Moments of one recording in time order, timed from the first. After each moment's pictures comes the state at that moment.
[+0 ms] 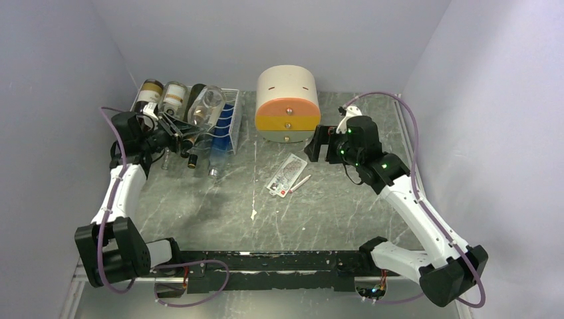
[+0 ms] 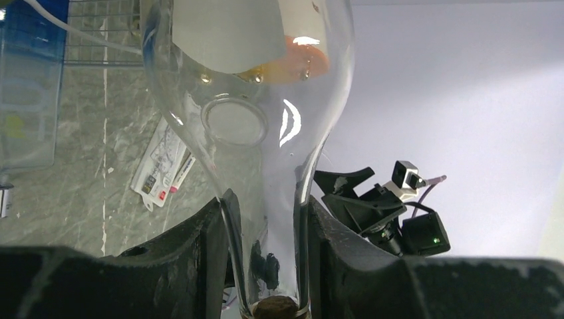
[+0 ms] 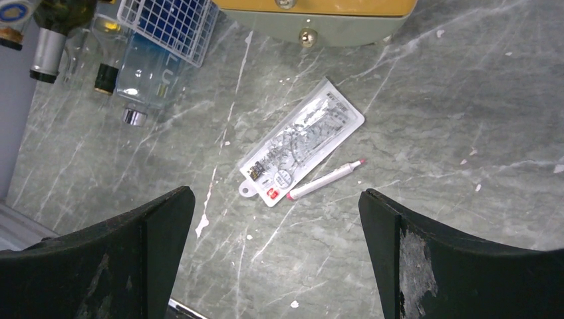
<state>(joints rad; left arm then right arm) 0.22 1.23 0.84 -0.01 0.98 -1.11 0.48 1.06 1.07 -0.54 -0.02 0.39</state>
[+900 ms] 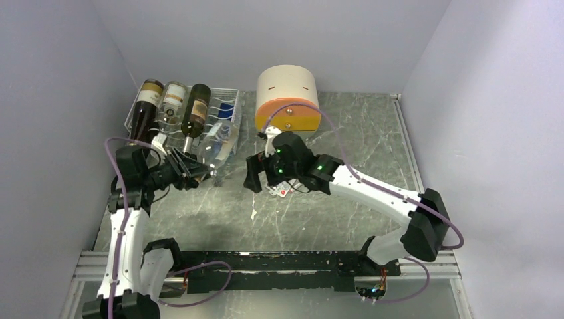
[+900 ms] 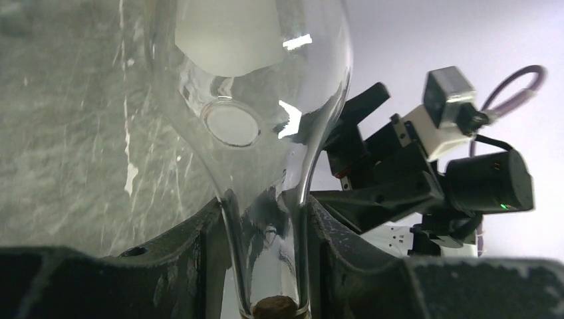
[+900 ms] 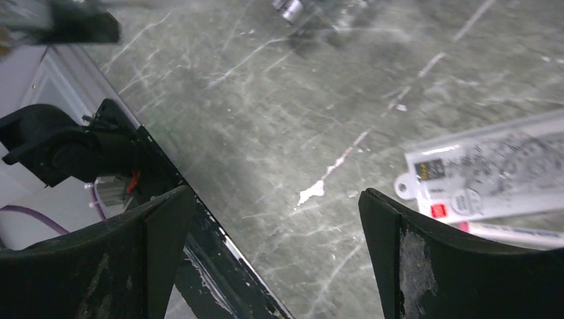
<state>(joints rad) 0.19 0.80 0.70 -0.44 0.98 -0.88 0.91 1.40 1.14 -0.36 -0.12 0.40</state>
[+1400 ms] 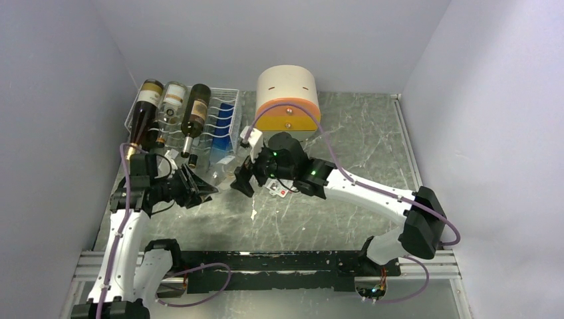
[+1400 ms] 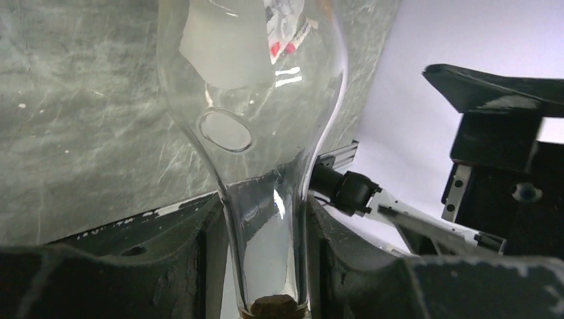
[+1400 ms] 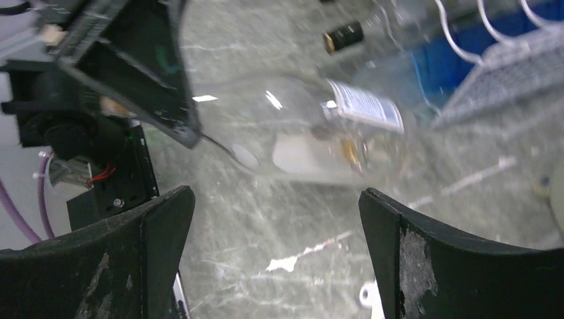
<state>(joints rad) 0.07 0.75 0.69 -0.83 0.78 -0.74 0.99 1.45 1.15 -0.12 -0.19 0.07</state>
